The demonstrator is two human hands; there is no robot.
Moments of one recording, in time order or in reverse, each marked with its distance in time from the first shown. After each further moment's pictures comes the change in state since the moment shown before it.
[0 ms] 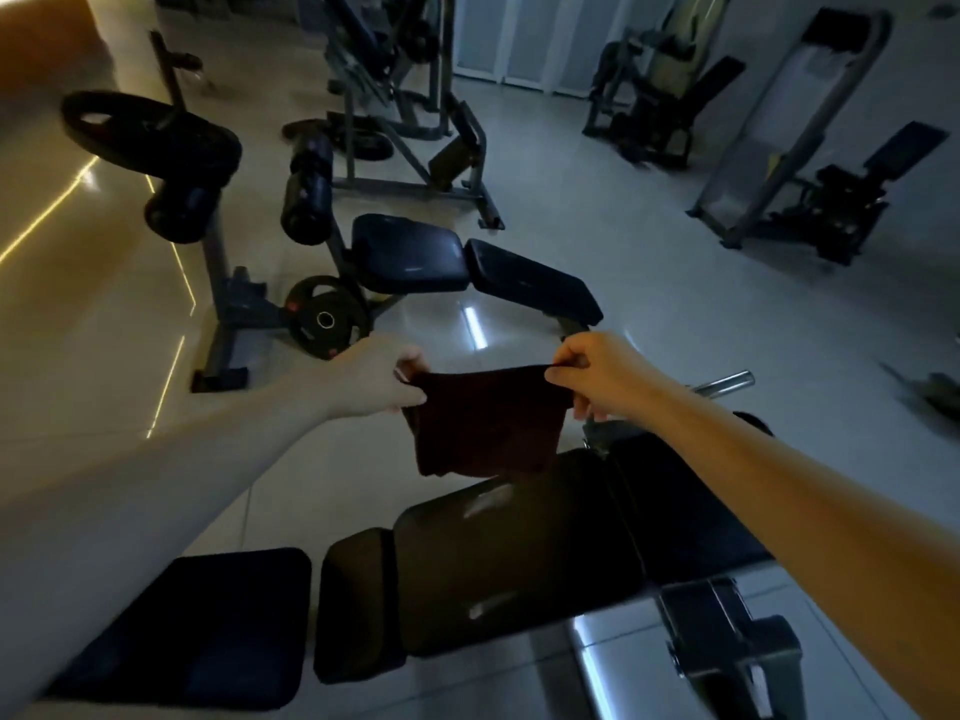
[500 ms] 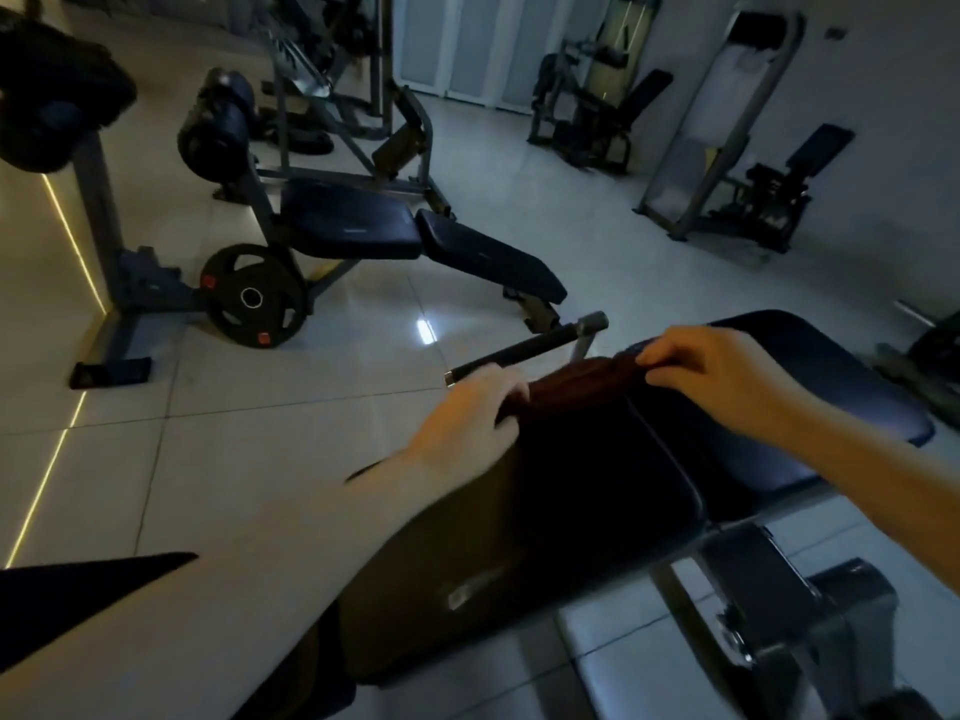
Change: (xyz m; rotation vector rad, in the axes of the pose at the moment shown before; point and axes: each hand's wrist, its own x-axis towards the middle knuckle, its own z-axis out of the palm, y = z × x) left_hand 0.065 -0.072 0.262 -0.049 0.253 0.523; right_hand -0.018 0.207 0.070 -0.302 0.326 -0.109
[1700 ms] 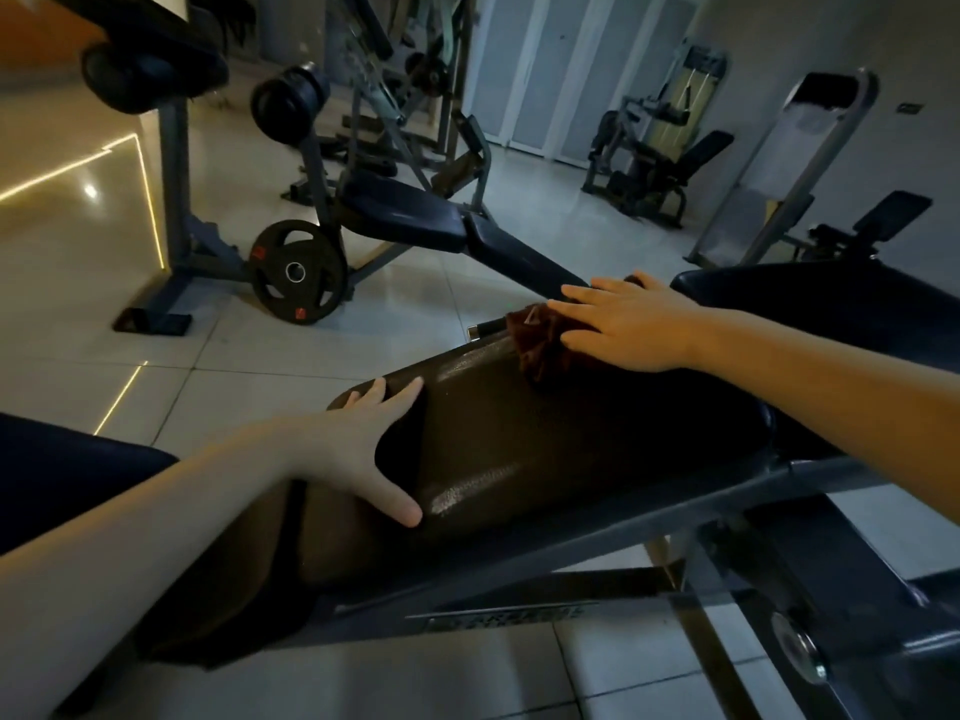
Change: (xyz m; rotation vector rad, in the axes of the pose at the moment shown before) left_hand -0.114 -0.074 0.018 0.255 -0.597 -0.650; right_hand 0.033 -0.015 0.101 -0.772 -0.393 -0.301
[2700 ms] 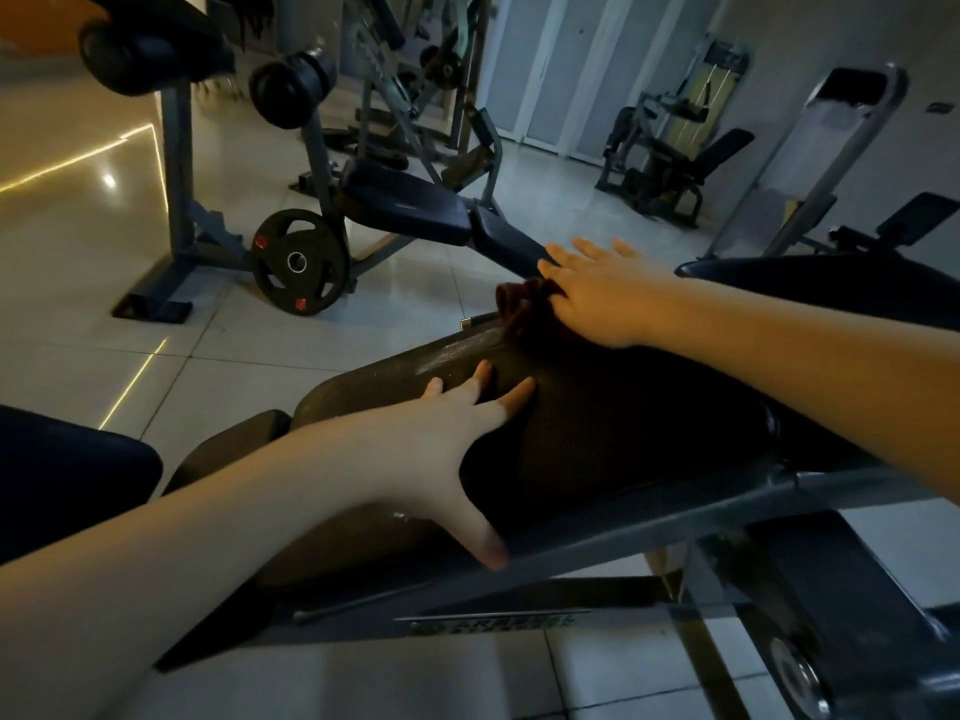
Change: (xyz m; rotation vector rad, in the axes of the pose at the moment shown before) left_hand -0.011 0.095 0.002 0.112 0.069 0.206; right_hand 0.032 0.003 -0.001 -0.083 0.073 0.034
